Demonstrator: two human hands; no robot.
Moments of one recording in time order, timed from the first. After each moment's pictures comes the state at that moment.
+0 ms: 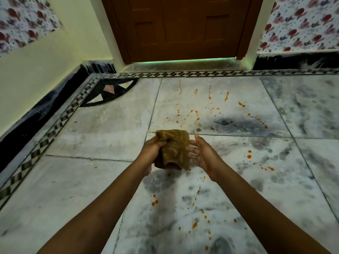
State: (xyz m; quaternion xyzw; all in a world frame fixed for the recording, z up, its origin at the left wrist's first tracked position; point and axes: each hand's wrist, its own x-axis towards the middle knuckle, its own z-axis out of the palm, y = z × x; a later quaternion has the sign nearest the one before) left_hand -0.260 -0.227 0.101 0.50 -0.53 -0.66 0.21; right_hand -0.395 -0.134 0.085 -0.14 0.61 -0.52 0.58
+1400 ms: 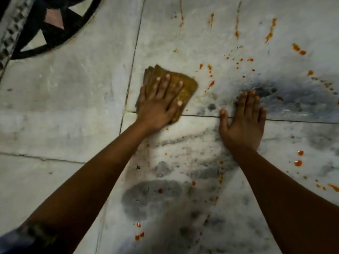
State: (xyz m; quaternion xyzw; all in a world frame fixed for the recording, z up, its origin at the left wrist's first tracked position) left_hand -0.364 -0.393 -0.053 0.37 -0.92 -0.10 -0.06; right_hand -0.520 -0.230 -0.086 -0.36 0.93 -0.12 0.02
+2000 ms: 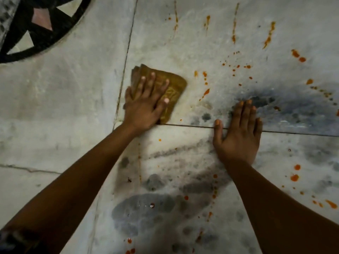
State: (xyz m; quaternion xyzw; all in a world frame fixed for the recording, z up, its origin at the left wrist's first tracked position) left_hand -0.373 -0.419 -0.054 0.40 -0.91 -0.11 -0.05; right_hand -0.522 -0.232 -0.086 -0.35 0.93 -0.12 0.02
